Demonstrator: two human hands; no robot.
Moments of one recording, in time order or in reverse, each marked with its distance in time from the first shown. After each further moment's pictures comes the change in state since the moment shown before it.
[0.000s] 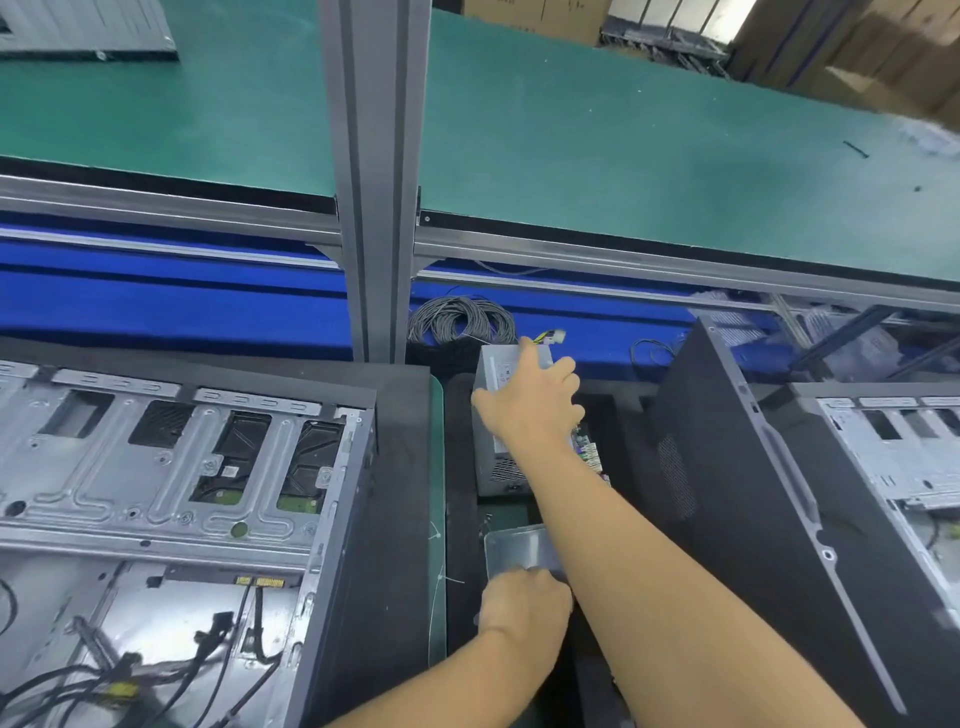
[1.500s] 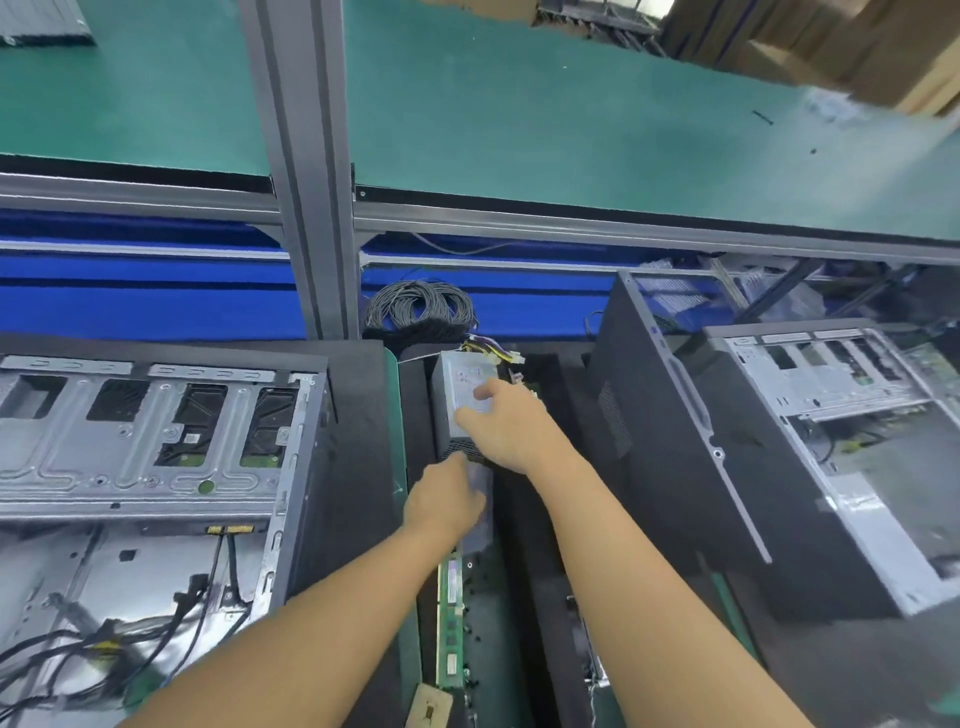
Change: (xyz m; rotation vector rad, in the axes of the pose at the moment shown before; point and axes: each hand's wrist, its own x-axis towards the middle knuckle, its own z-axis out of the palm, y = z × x) left_hand 0.003 -0.044 -0.022 -0.676 0.271 -0.308; right_hand -0.088 0.056 -0.069 0.245 -0.413 -0.115
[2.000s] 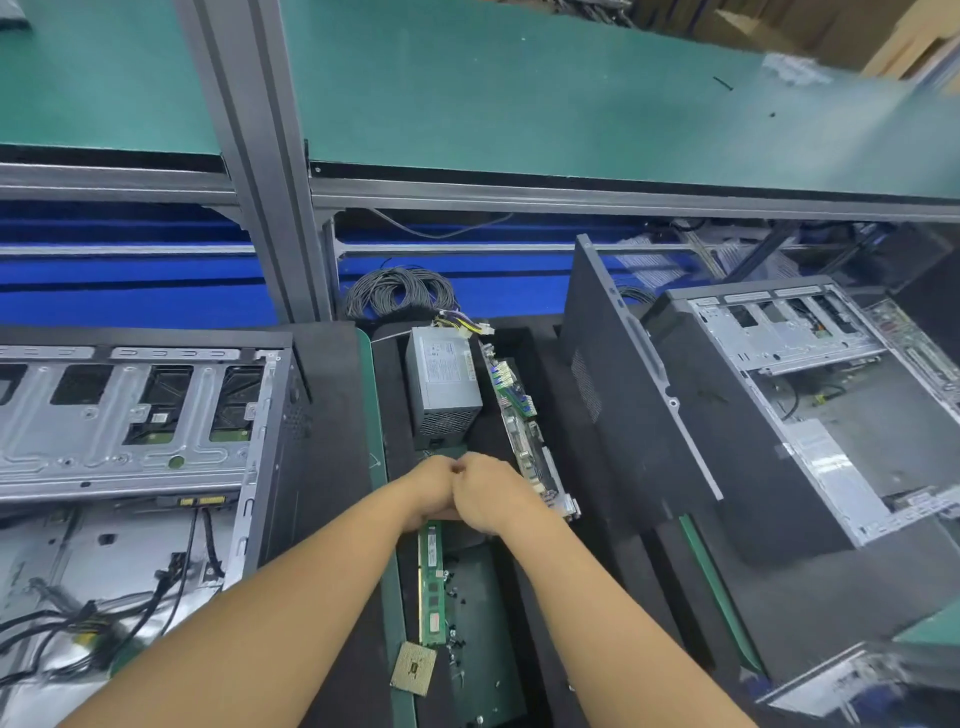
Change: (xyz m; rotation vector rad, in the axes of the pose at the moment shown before) left_hand -0.006 -0.002 0.013 -0.584 -0.468 -0.126; right_hand -0.041 0.066 0.064 -0.127 -0.150 0.128
